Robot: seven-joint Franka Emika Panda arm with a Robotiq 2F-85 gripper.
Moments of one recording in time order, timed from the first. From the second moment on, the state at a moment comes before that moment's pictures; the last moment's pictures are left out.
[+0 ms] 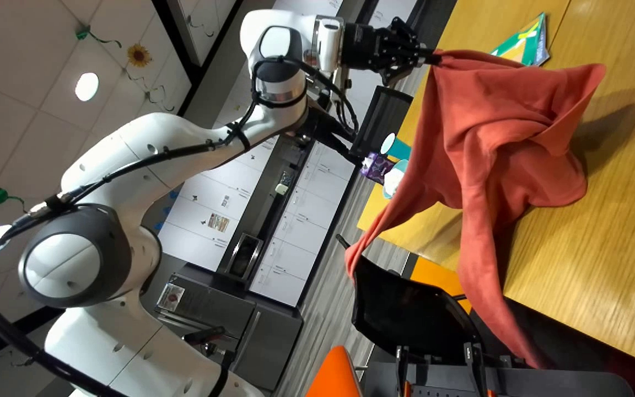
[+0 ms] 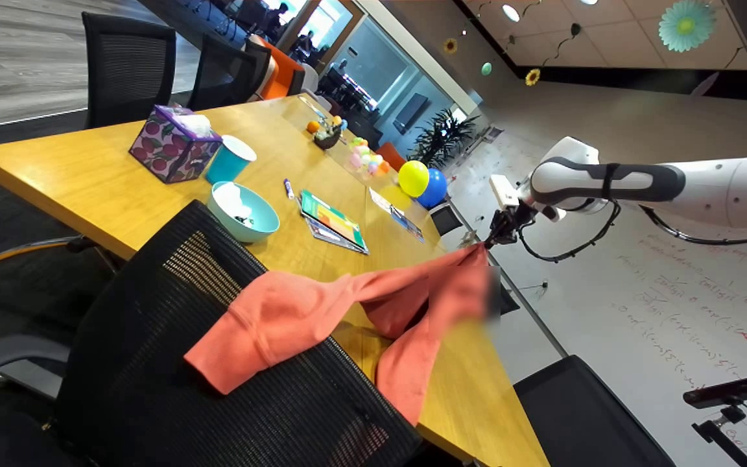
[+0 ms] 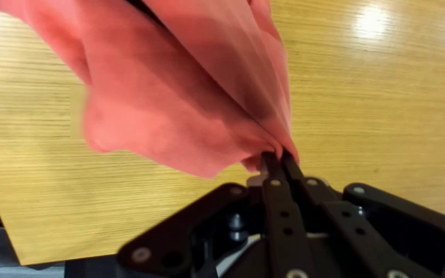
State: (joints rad) arm -0.23 0.31 -0.19 -1.73 -0.32 2.25 1.79
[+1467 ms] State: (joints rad) arm -0.24 0.55 -0.31 -1.34 0.00 2.03 2.16
